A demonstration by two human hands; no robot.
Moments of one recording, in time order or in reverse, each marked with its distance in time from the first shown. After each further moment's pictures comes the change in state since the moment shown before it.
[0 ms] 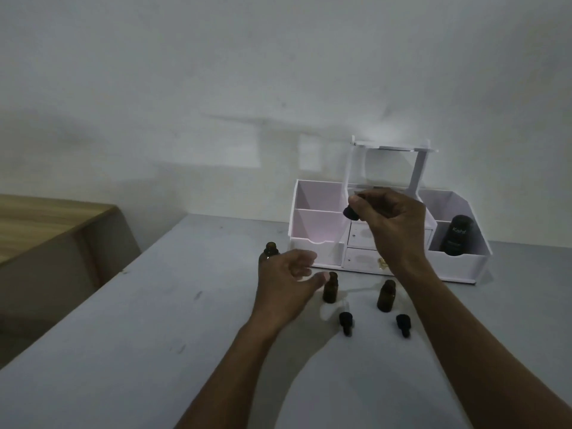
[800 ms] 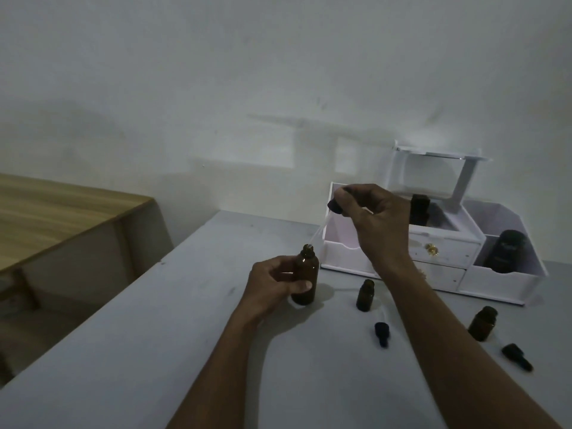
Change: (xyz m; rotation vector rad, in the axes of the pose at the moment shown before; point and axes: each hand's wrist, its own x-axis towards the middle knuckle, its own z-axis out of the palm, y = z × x) left_hand 0.021 -0.064 -0.063 -0.223 -0.083 -0.160; right_hand 0.001 -0.021 0.078 0.103 -0.054 0.035
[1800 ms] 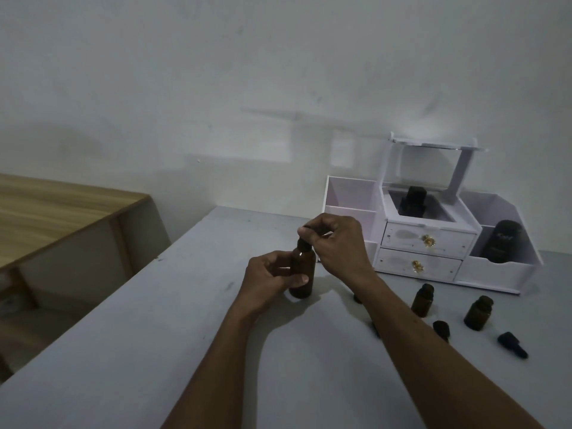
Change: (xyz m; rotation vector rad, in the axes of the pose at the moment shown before) left_hand 0.001 -0.003 0.001 0.037 0.002 -0.001; right_hand -0.026 0.037 0.033 -0.297 -0.228 0.058
